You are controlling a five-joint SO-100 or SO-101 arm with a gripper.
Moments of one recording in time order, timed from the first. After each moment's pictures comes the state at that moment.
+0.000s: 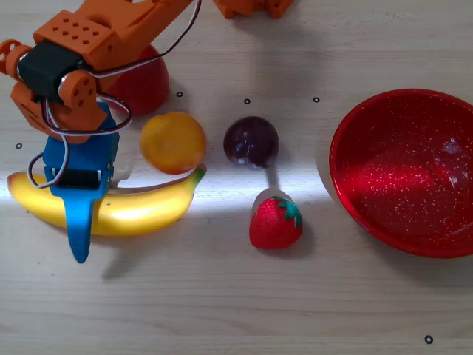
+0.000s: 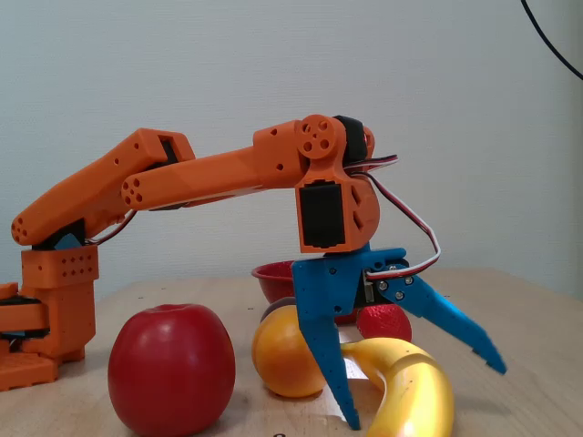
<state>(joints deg) -29.6 22.8 11.6 95.3 34.3</state>
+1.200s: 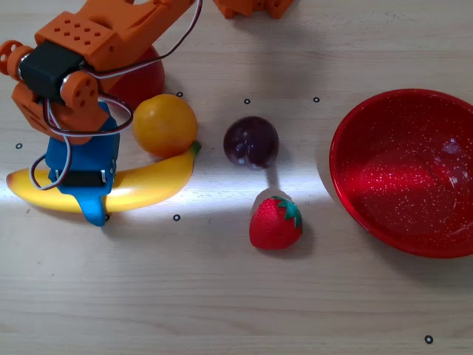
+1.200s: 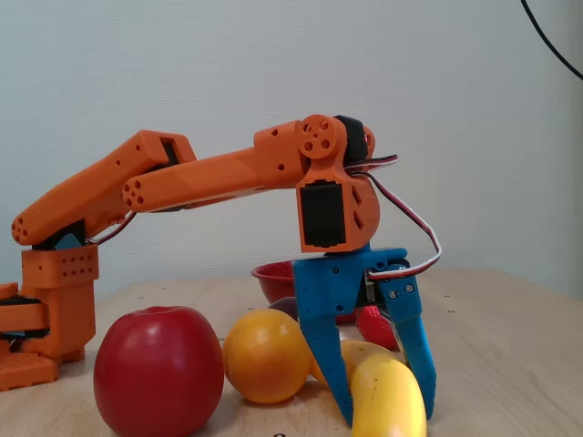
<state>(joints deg) -29.1 22.0 9.8 95.9 36.3</state>
